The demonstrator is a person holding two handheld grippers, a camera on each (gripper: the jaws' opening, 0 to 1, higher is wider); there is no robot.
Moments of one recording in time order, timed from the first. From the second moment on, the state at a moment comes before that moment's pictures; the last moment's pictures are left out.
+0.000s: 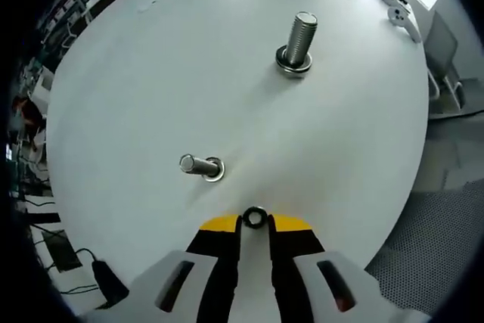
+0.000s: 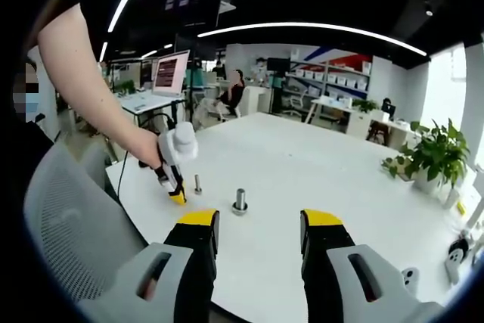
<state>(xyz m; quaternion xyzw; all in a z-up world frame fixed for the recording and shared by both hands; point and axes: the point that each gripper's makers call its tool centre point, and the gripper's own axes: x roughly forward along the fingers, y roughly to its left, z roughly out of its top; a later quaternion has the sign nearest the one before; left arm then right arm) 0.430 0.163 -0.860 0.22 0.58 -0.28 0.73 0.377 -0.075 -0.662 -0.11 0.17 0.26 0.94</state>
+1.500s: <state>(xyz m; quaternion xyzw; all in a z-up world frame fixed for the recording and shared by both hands) 0.456 0.176 -0.814 0.25 0.51 -0.29 0.77 0.375 -0.073 -0.664 -0.12 0.17 0.27 0.94</state>
